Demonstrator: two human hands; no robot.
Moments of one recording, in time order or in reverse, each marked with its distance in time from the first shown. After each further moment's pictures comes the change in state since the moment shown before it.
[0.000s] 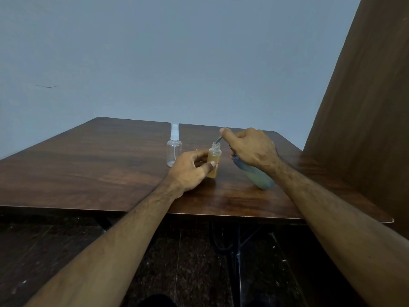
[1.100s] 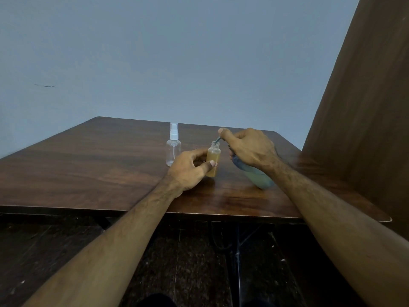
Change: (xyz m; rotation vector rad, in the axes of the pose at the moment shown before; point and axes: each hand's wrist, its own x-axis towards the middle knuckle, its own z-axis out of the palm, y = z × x) left_hand 0.001 -0.002 0.000 -0.001 0.013 0.014; right_hand -0.002 -0.002 -0.003 -0.012 -0.032 0.016
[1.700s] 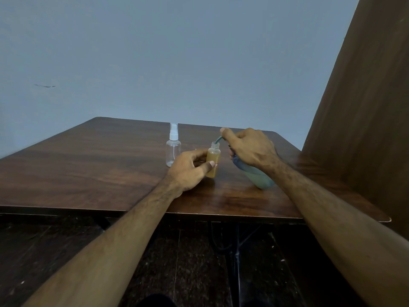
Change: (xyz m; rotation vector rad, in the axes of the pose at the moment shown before) left_hand 0.001 0.000 0.000 0.010 -0.009 -0.015; right_hand -0.001 0.001 -0.001 0.009 0.003 -0.018
